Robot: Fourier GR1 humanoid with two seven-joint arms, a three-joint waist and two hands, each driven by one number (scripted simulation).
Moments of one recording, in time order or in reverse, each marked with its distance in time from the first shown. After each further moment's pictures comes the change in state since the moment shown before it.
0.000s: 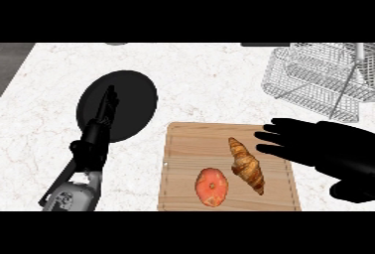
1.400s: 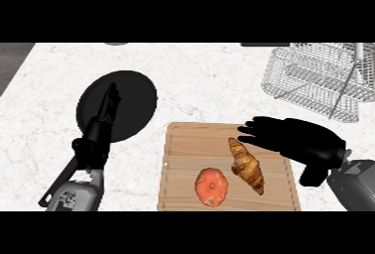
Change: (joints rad) left arm -0.004 -0.074 0.068 -0.013 -0.080 -0.072 0.019; right arm -0.020 0.206 0.047 0.271 0.240 -0.102 -0.095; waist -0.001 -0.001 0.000
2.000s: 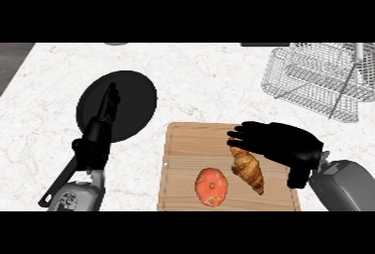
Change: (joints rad) left arm 0.007 -0.026 0.012 -0.027 -0.037 -0.006 0.024; right arm -0.008 0.080 0.045 0.049 0.075 0.017 0.030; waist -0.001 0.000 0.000
